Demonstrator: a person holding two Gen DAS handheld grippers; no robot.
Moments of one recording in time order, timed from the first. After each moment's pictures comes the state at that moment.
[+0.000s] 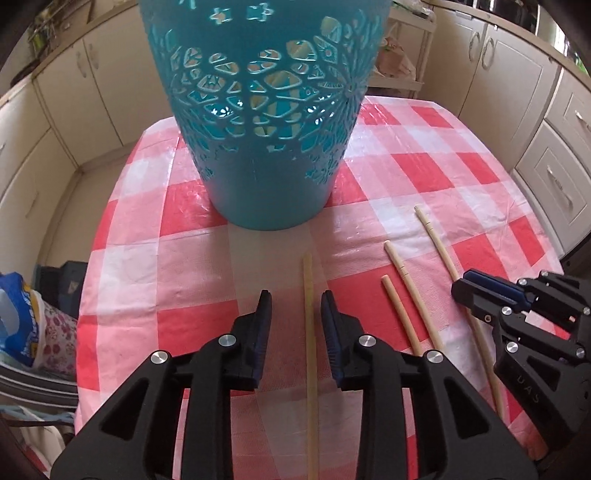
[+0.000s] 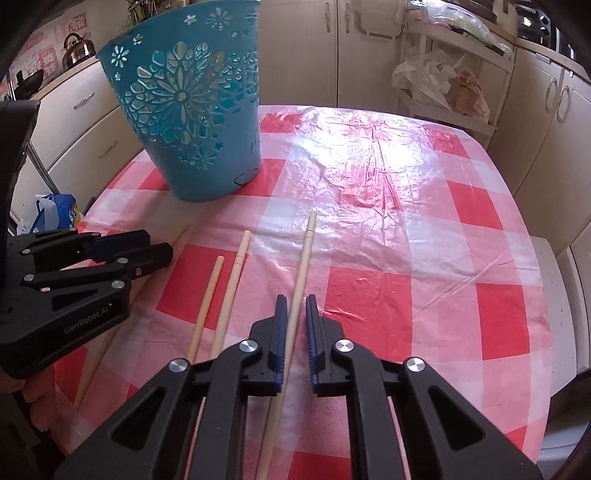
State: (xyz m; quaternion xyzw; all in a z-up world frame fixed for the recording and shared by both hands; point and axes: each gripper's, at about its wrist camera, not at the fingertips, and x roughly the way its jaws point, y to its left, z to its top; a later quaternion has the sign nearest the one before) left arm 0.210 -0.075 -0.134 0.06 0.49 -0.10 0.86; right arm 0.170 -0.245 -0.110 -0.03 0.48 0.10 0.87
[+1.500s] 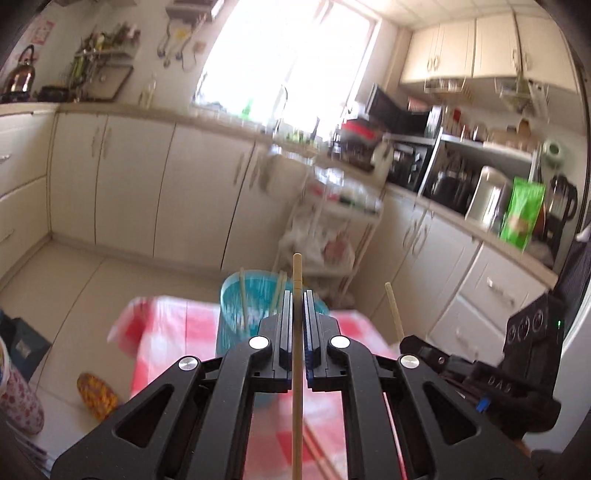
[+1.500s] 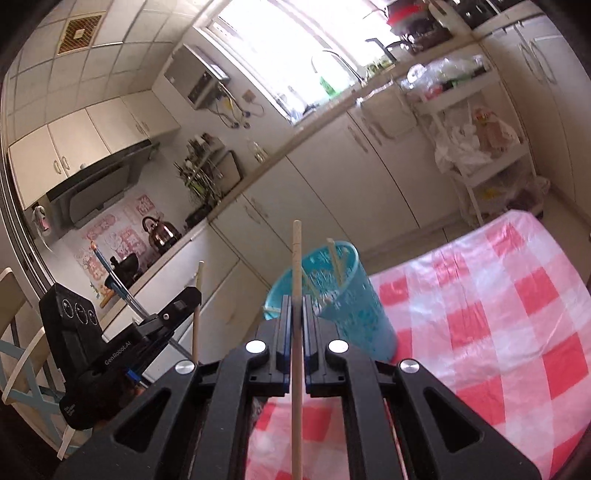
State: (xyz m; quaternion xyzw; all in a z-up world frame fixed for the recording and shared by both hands) left arm 0.177 0.014 0.051 -0.13 0.19 -0.20 0.95; right arm 0.160 -0.266 0.036 0.28 0.23 0.22 0.90
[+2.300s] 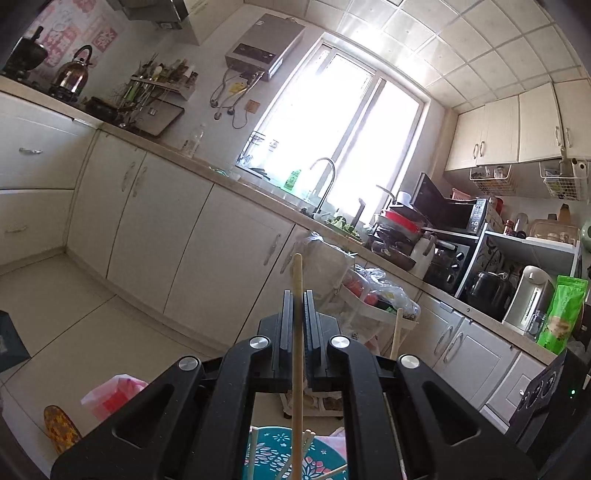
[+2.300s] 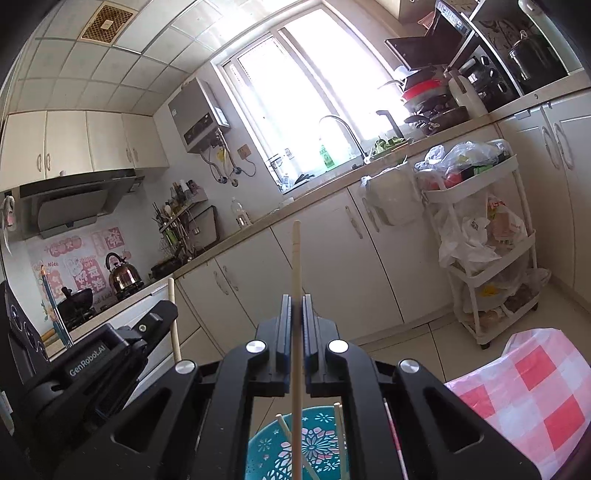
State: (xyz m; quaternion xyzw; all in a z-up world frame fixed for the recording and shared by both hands) left arm 0.295 0.011 0.068 -0.23 0.07 -0.10 0.97; right arm 0.280 -0.214 0.062 0.22 0.11 0.14 0.96
